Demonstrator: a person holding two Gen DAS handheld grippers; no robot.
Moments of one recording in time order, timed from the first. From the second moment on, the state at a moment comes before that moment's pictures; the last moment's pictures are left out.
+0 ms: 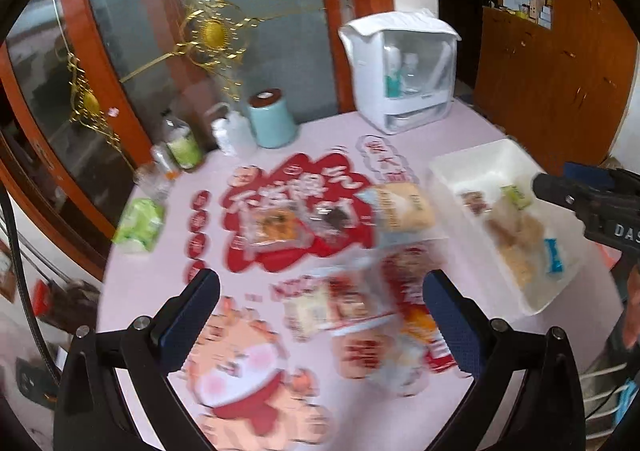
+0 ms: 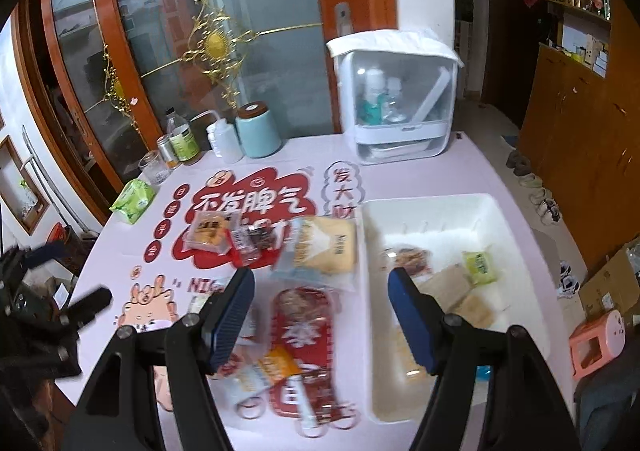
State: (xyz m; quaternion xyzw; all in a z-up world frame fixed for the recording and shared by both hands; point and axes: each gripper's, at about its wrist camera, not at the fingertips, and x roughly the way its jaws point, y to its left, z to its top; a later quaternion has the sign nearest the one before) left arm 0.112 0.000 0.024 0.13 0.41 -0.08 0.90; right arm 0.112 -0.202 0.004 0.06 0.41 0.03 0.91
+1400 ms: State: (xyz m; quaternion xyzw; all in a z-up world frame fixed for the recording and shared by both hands) left arm 0.363 0.027 -0.194 0.50 0.48 -0.33 0.64; right arm 0.220 -0.062 -0.205 0.07 0.60 0.10 0.79
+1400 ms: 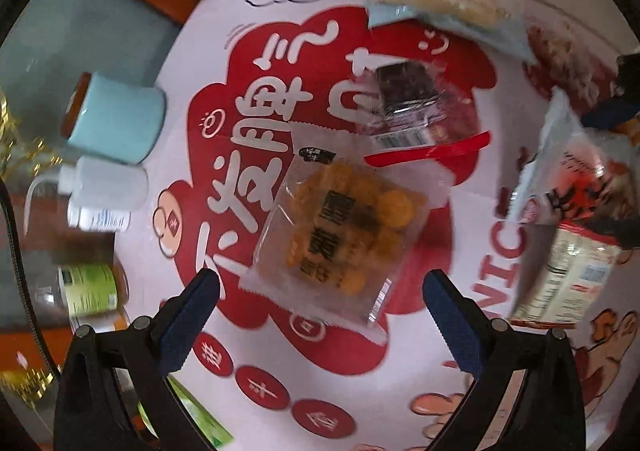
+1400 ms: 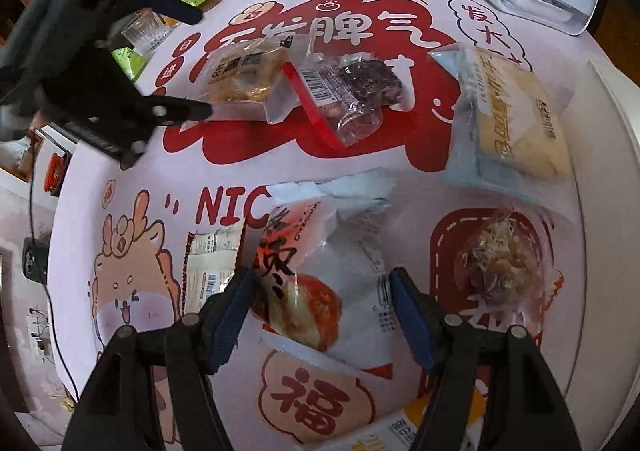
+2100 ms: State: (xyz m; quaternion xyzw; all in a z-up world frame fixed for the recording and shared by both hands) left arm 0.408 0.015 -0.246 0.46 0.55 -0.37 0.59; right arm 0.228 -0.067 -0.219 0.12 0.60 0.13 0.78
